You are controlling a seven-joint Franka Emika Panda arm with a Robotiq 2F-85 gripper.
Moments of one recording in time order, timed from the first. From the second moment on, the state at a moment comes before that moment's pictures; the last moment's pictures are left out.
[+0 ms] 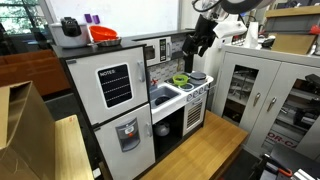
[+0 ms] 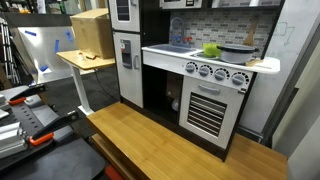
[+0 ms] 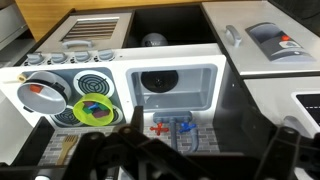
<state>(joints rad) -0.02 -0.31 0.00 -2.28 -0.06 2.37 0.09</state>
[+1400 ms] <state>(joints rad) -0.05 0.02 -0.09 -1.90 0.04 2.31 -0.28</state>
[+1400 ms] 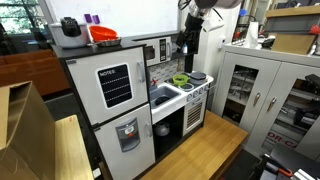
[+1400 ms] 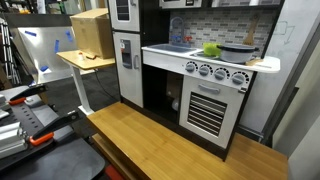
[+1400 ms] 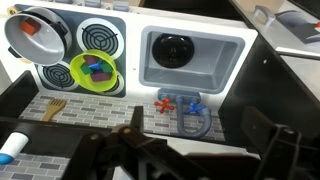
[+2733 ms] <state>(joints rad) -0.09 0.14 -0.10 -1.77 0.04 2.34 -0.30</state>
